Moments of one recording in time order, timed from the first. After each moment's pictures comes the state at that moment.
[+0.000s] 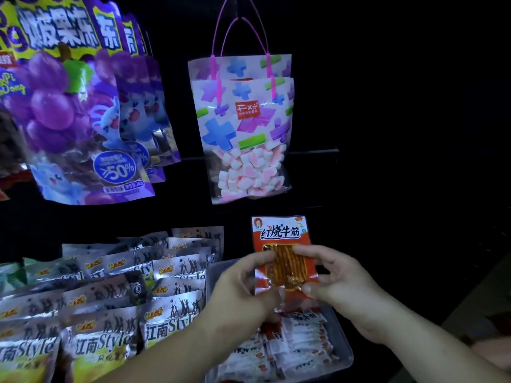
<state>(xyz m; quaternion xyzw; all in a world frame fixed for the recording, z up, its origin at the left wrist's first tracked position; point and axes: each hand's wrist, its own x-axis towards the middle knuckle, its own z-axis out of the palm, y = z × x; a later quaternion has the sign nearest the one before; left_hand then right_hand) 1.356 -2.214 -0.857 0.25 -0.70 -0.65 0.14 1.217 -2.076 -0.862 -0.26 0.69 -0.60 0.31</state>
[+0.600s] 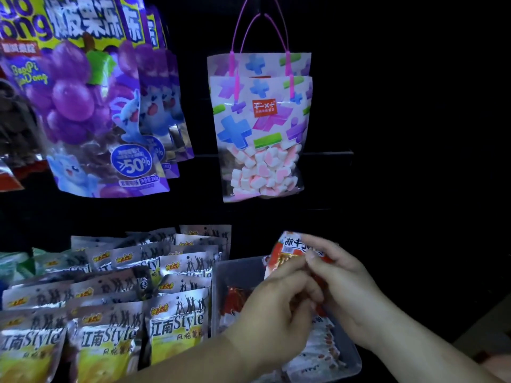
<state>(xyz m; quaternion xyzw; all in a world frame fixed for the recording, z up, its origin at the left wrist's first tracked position) 1.343 -2.200 -0.874 0.01 -0.86 -0.45 0.25 1.226 -2.107 -0.868 -0.16 0.62 -0.71 0.31</state>
